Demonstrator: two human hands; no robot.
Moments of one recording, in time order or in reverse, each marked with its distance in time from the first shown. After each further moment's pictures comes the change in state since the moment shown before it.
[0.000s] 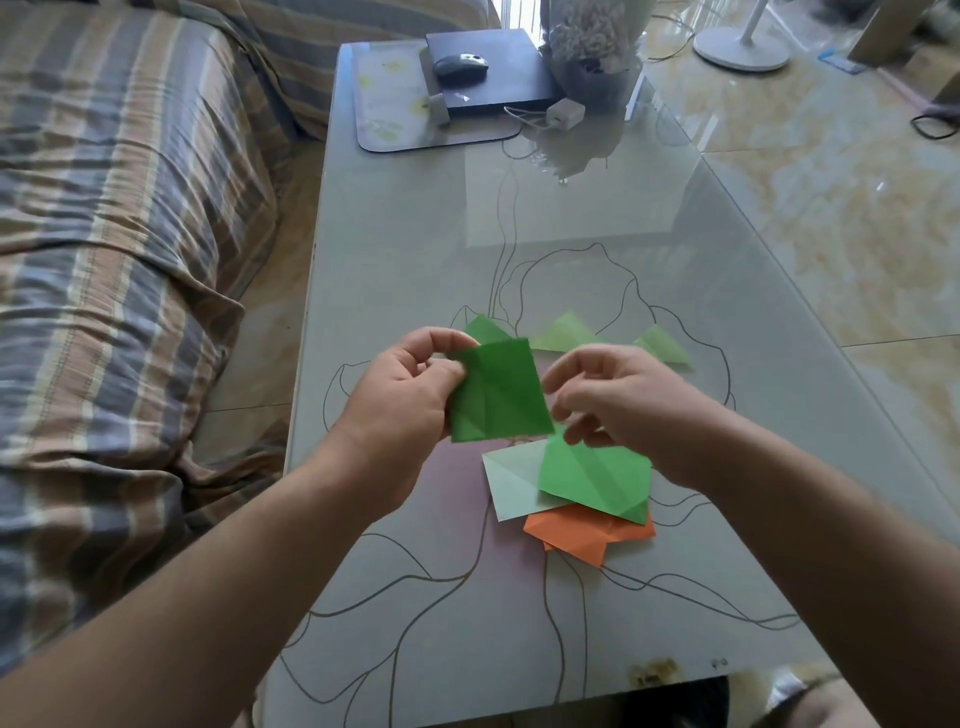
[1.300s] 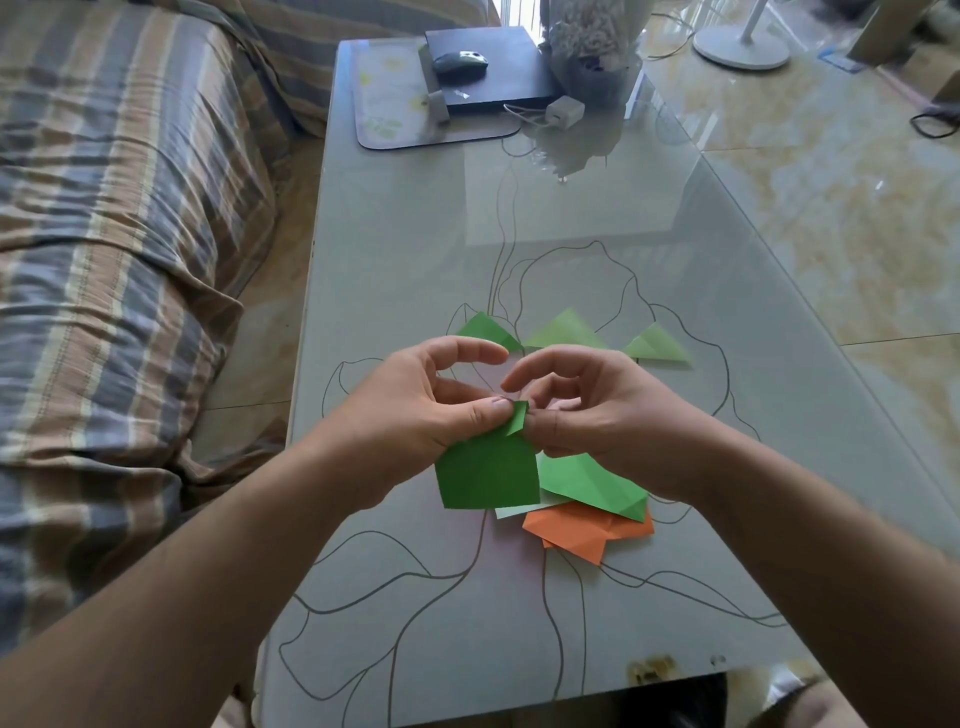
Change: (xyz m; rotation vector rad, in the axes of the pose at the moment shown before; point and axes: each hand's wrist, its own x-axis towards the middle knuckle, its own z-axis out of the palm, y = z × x) left_hand -0.008 0.014 -0.010 0.282 -0.280 -0.070; right_hand -0.003 0.007 0.013 0.227 -0.227 -0.263
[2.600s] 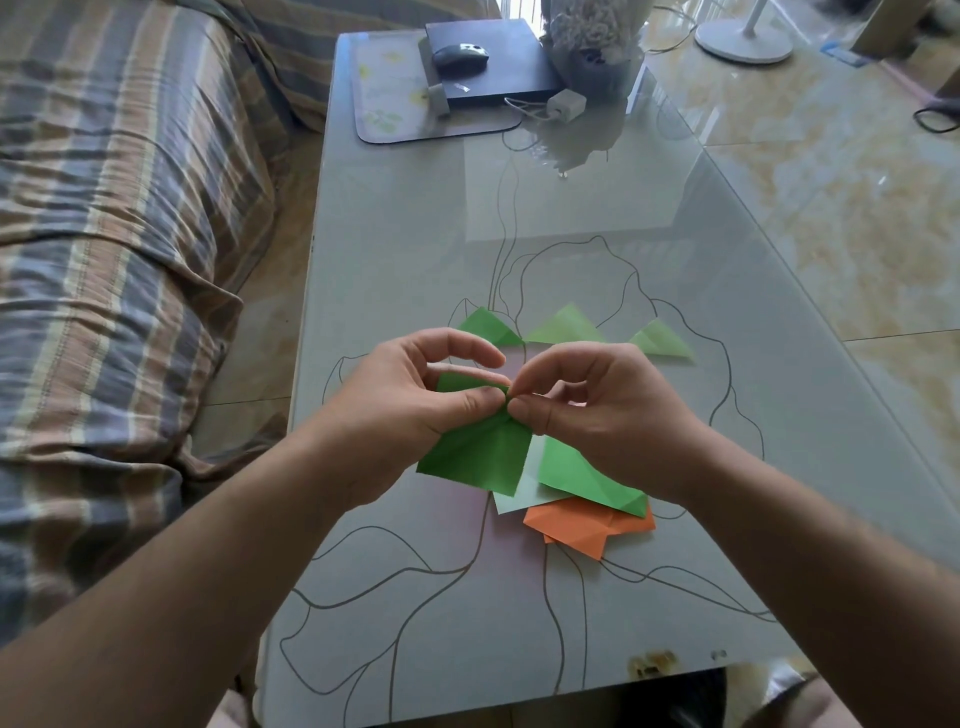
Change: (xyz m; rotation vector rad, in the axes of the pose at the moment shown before) left_hand -0.002 0.001 0.000 -0.137 0.072 0.018; right_hand -0.002 0.004 0.007 -0.223 0.153 -0.210
